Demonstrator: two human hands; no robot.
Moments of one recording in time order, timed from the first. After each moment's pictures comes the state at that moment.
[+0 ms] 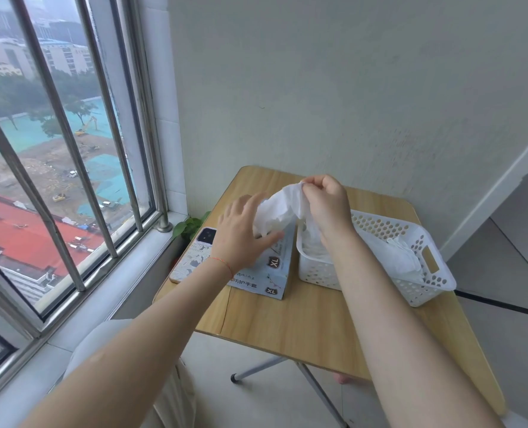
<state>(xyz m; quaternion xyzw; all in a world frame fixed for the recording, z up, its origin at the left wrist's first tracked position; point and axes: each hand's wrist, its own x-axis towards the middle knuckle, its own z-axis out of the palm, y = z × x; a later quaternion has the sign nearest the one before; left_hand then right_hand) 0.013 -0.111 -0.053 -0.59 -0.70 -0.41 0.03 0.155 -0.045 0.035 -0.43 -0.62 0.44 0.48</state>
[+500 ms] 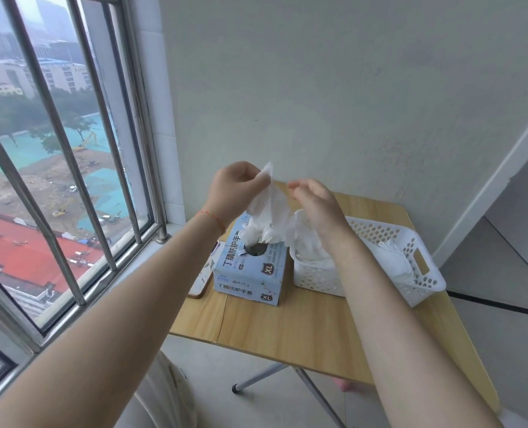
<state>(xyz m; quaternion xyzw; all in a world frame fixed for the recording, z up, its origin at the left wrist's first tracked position) 0.012 -0.104 0.055 -0.48 -0.62 -0.59 -0.20 0.170 -0.050 0.050 -0.41 -0.68 0.47 0.38</state>
